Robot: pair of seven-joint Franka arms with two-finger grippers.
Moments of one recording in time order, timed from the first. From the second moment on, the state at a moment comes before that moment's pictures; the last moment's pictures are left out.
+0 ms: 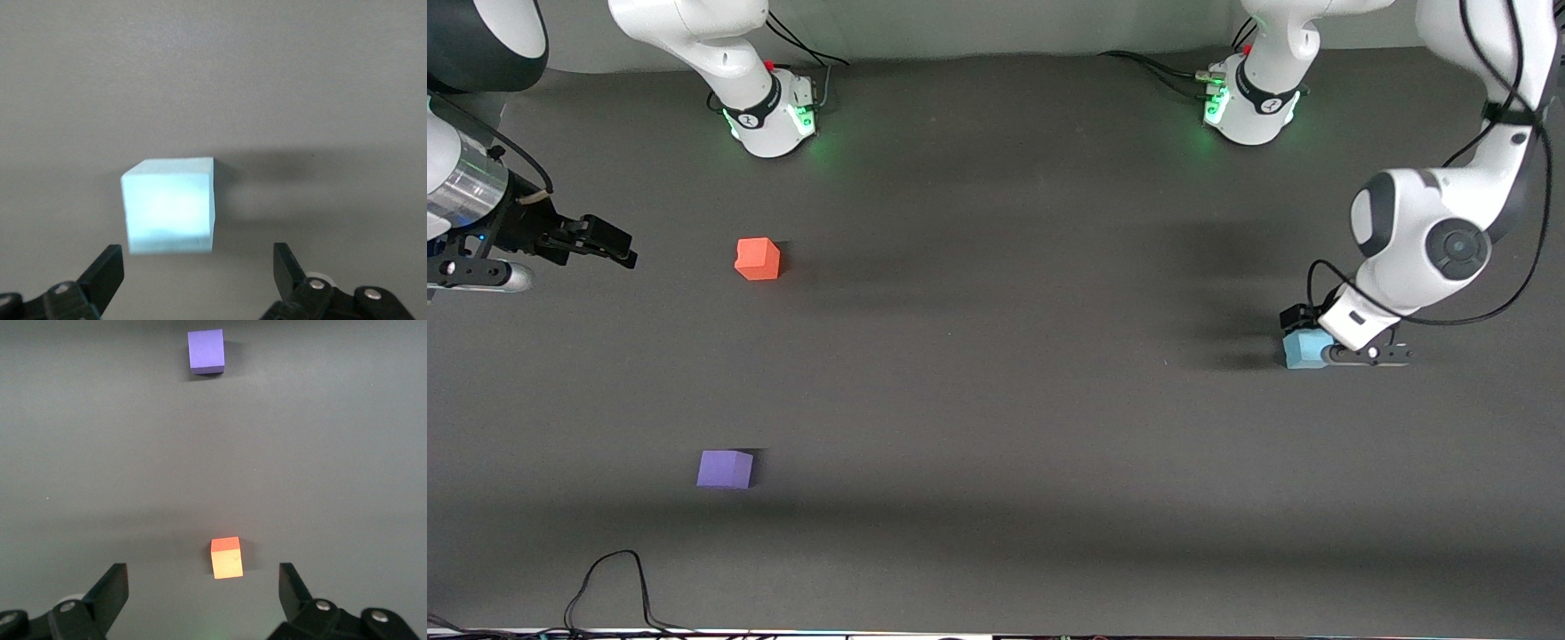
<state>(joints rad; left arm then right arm) 0.03 0.26 -0.03 -2.26 0.03 2.46 0.00 0.08 -0.08 -0.05 -1.78 0.01 1.65 0.13</state>
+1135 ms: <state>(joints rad) 0.11 0.43 -0.03 -2.20 0.04 2.59 0.13 0.09 -0.08 -0.05 -1.79 0.02 1.67 0.13</state>
